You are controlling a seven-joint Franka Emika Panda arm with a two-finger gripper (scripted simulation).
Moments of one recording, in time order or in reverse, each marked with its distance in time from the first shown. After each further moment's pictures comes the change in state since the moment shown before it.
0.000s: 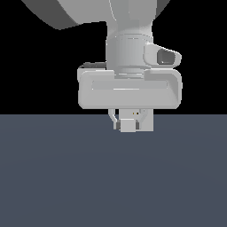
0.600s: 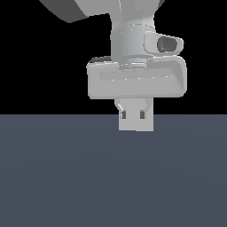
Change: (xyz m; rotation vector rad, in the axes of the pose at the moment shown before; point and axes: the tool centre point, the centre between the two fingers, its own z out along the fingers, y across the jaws) arm 0.016 0.014 -0.020 -0.038 -0.002 0.168
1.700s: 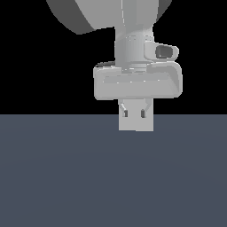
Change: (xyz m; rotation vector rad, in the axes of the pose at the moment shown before) arm 0.029 0.002 0.004 -0.004 -0.002 0.020
